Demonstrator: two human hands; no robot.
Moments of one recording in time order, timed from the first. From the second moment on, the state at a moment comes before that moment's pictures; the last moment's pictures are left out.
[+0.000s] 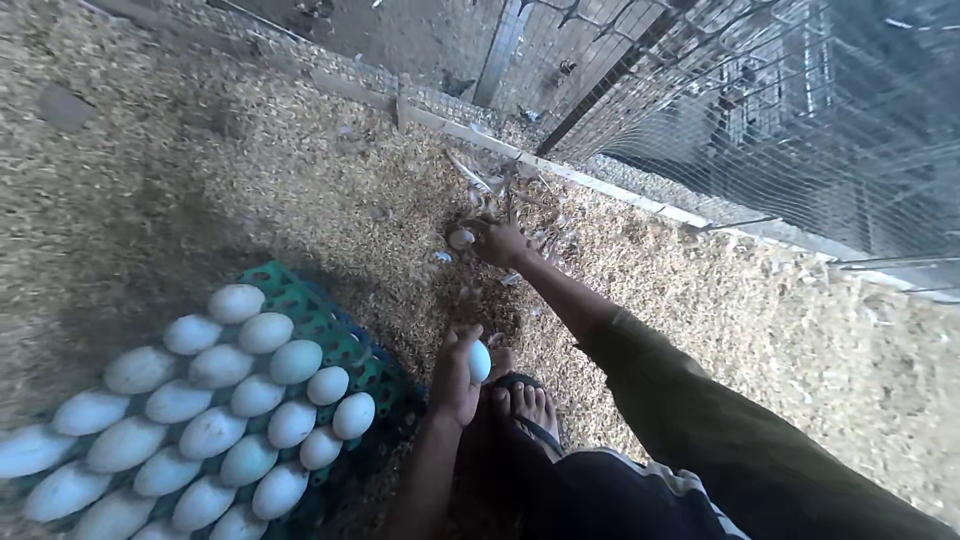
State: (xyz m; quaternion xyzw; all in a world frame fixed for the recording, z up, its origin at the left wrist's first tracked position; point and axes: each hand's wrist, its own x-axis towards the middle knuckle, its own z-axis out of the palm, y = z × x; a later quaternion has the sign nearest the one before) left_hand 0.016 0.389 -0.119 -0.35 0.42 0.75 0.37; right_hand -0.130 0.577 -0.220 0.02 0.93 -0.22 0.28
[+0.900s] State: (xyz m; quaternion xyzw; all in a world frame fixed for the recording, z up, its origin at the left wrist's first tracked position) left_hand 0.011 0.386 -0.134 -0.04 0.68 0.73 0.00; right_hand -0.030 0.553 -0.124 0.07 0.60 -0.75 0.27
